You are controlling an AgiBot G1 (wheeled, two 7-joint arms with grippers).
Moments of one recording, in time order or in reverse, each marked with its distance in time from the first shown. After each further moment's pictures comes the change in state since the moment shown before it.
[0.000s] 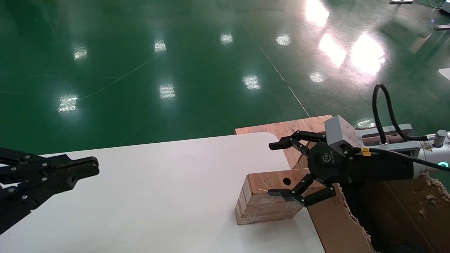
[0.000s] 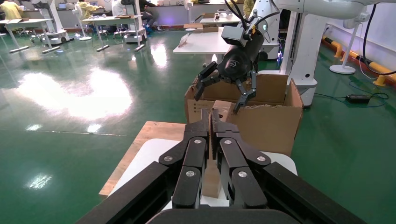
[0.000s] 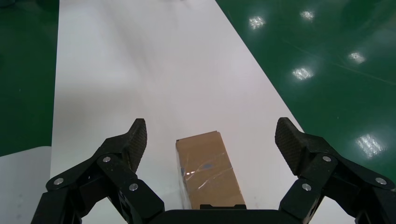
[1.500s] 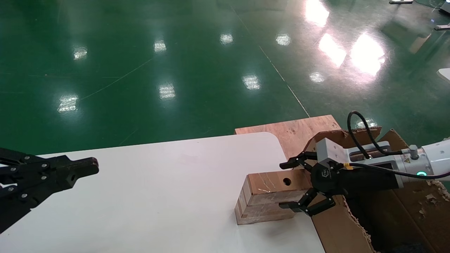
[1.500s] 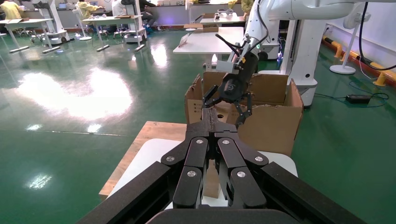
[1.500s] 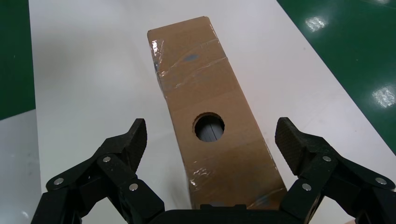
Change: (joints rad) left arm 0.000 0.000 0.000 0.000 0.000 0.000 0.000; right arm 0.152 -0.093 -0.321 -0.335 -0.038 -0.004 -0.180
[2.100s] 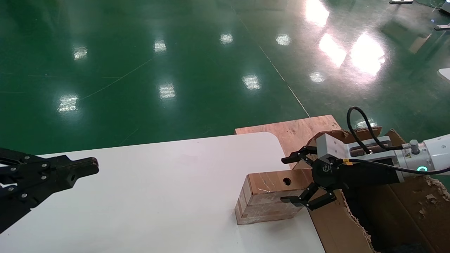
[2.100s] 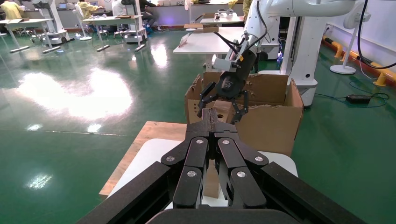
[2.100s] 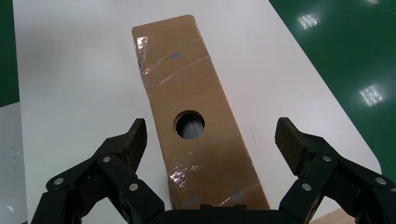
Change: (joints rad) left arm 0.000 0.000 0.000 0.000 0.000 0.000 0.000; right arm 0.036 0.016 -0.037 0.038 -0.002 0.040 0.005
